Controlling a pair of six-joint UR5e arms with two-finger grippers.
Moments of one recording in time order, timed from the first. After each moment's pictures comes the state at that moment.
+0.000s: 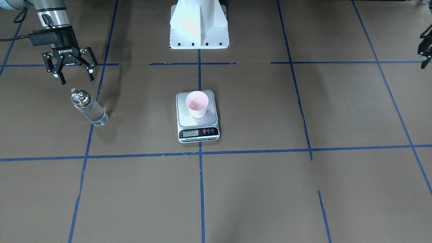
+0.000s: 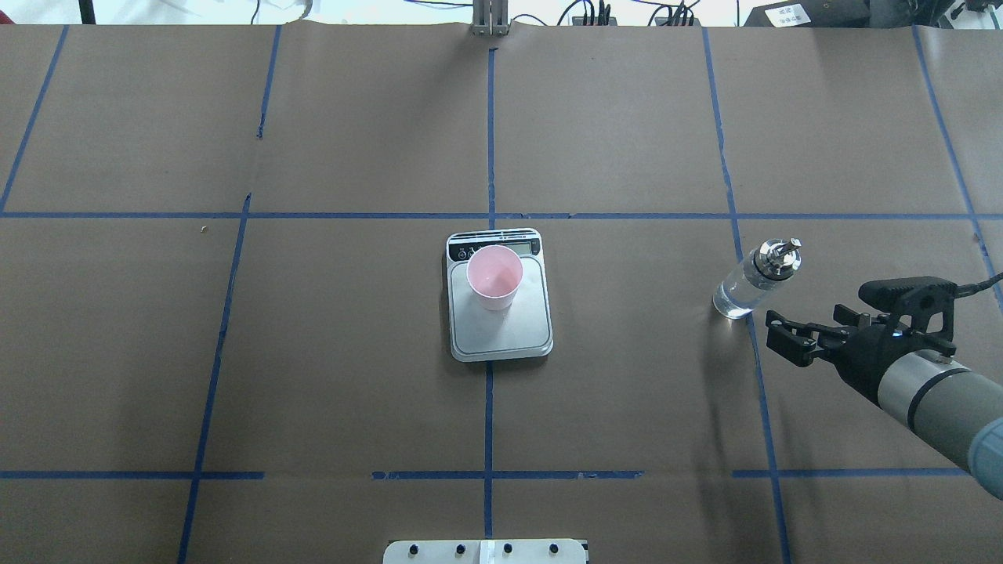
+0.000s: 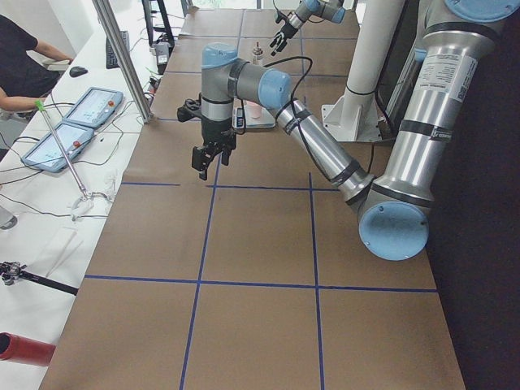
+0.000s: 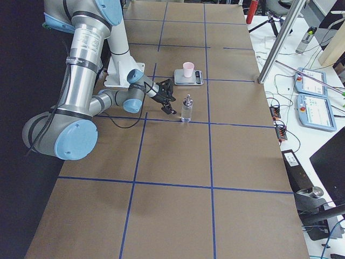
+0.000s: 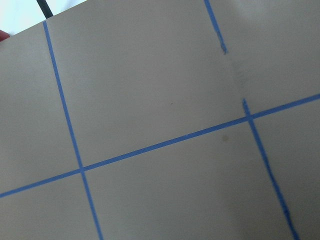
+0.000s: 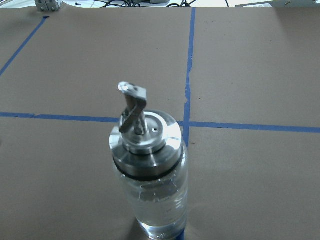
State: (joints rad) left arm -1.40 -1.77 -2.09 -1.11 -2.06 0.29; right arm 0.32 -1.89 2.12 -0.80 1.11 1.23
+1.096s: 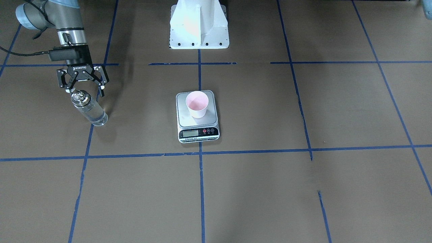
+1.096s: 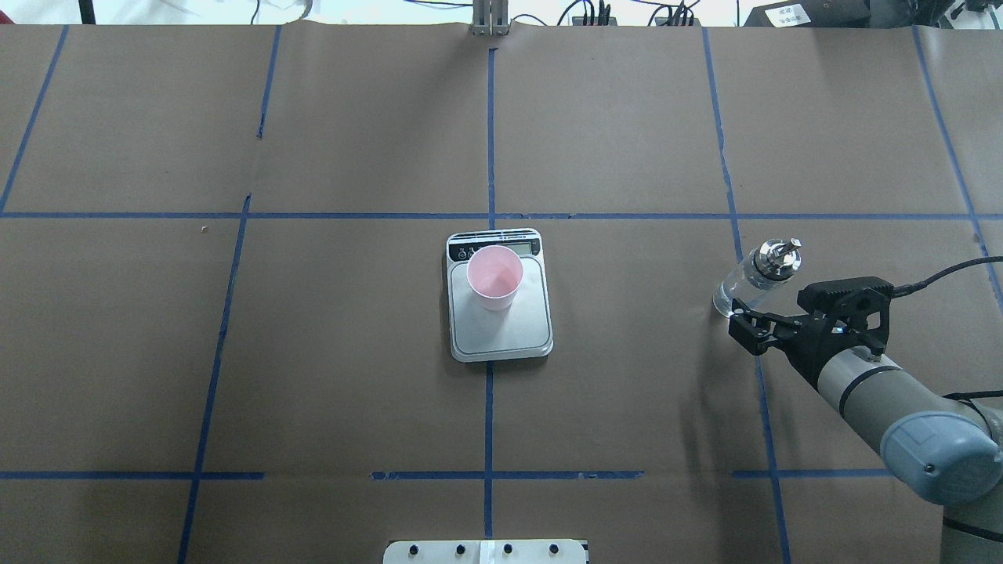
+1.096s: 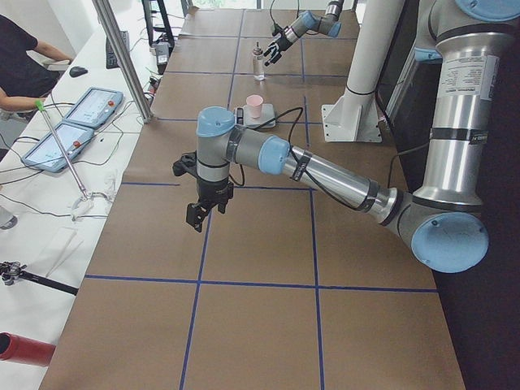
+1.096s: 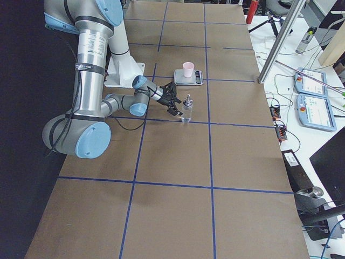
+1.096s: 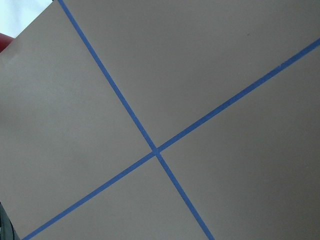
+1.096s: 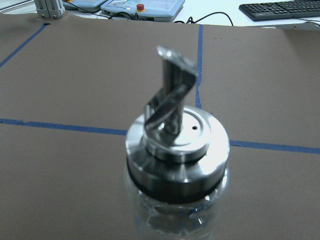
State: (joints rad) left arm -1.45 -1.62 -1.91 -1.44 -2.11 0.34; right arm 0.30 -1.76 1.97 -0.78 1.00 1.20
